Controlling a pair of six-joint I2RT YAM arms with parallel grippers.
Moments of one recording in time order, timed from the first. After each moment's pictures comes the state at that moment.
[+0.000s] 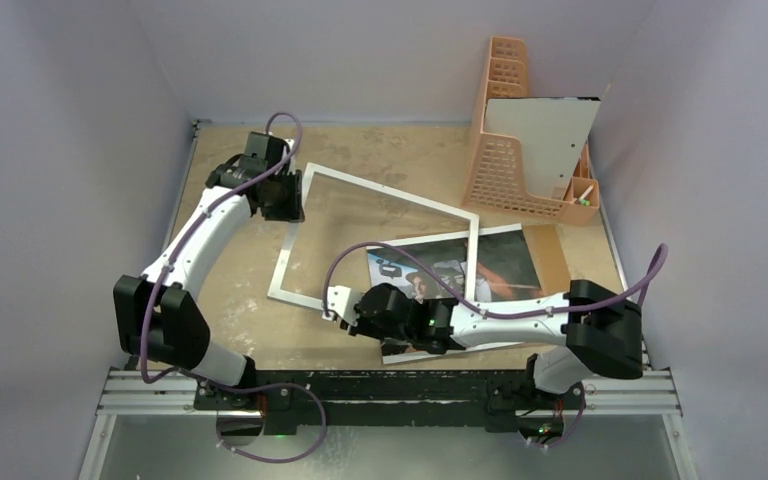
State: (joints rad) left arm -0.24 1.50 1.33 -0.82 0.04 -0.26; right arm 1.28 1.51 0.83 0.00 0.16 -0.20
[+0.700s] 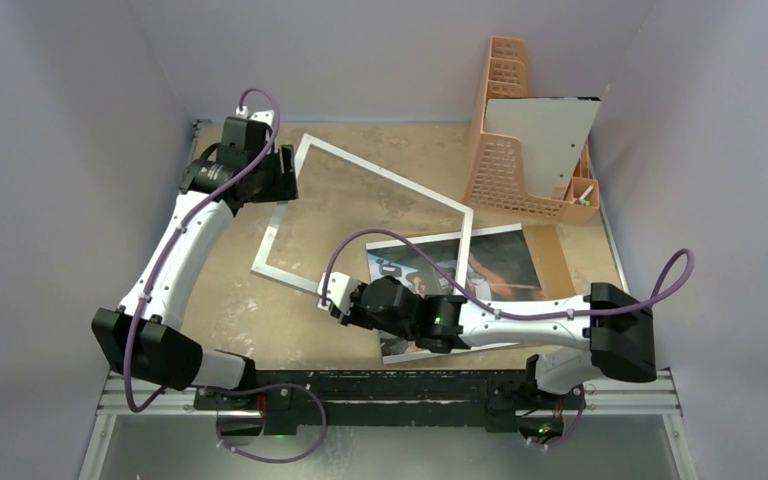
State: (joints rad) left arm -0.24 1.40 1.47 -0.88 -0.10 -0.28; right arm 1.32 1.43 0.90 0.05 0.26 -0.22
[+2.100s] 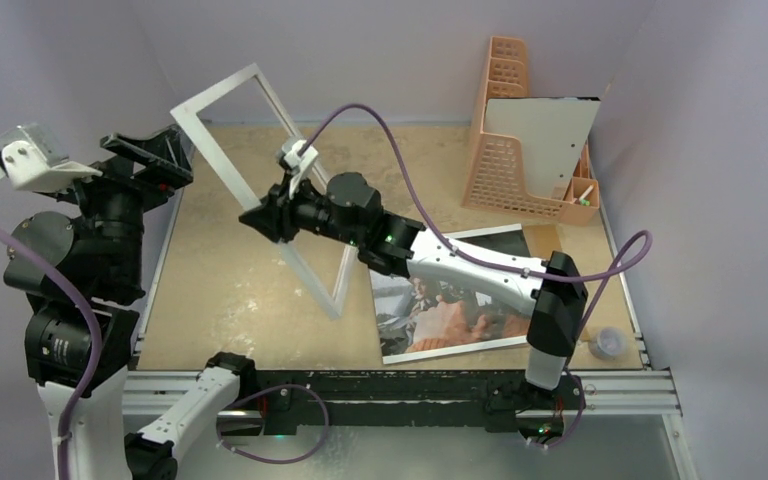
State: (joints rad) left arm -0.24 0.82 1.65 -0.65 -0.40 -0.41; right arm 1.14 1.78 1.61 0.19 -0.10 0.28
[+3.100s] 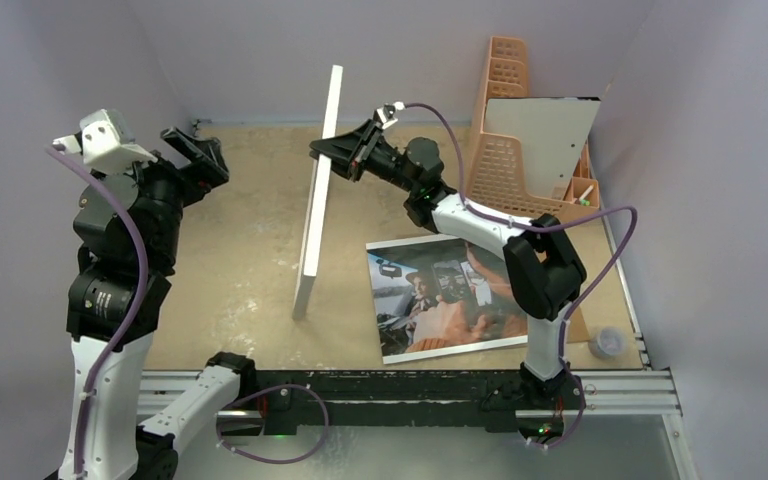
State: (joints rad) left arm -0.24 0.86 1.51 -0.66 -0.39 -0.43; right arm 0.70 1.91 1.42 0.80 -0.47 1.58
